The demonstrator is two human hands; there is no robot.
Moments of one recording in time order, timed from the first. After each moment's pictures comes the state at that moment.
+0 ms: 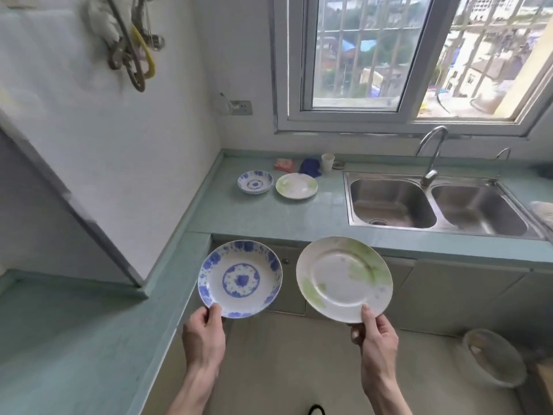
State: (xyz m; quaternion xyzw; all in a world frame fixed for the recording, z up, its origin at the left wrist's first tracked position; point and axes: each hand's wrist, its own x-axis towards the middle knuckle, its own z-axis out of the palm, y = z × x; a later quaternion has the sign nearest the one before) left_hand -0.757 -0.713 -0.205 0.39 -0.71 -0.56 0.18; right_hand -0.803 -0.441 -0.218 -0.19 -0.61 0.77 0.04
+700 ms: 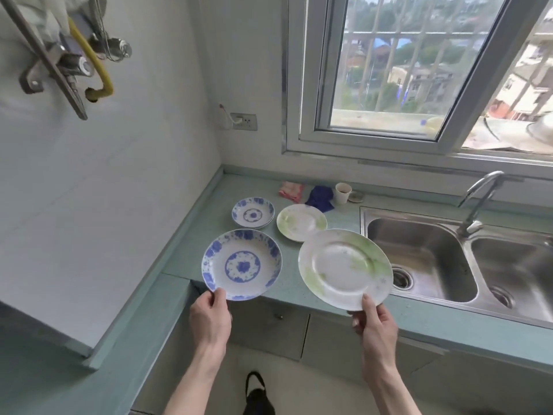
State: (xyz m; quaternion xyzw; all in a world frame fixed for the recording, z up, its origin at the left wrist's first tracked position) left_hand -1.025 -0.719 -0.192 0.43 -0.68 -0.56 0.20; right_hand -1.086 -0.458 -0.199 -0.16 -0.62 0.77 -0.01
